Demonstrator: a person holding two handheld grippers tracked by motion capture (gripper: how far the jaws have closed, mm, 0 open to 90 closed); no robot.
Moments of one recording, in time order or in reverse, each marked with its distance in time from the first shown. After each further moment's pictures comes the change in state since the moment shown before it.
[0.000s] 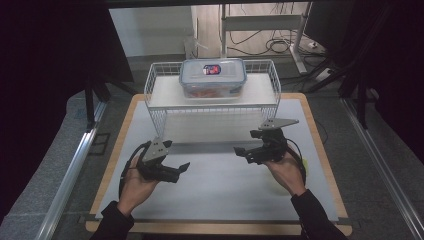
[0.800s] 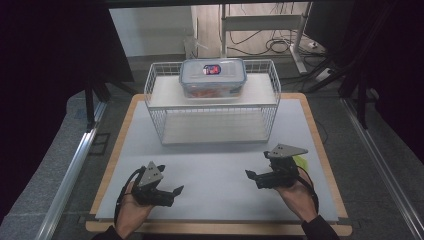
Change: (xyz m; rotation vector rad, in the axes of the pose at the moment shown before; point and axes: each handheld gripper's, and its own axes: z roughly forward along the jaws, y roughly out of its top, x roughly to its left) left arm -0.030 -0.060 -0.009 0.108 0.023 -0.092; right arm 0.017 -0.065 -0.021 0.050 -0.123 -0.028
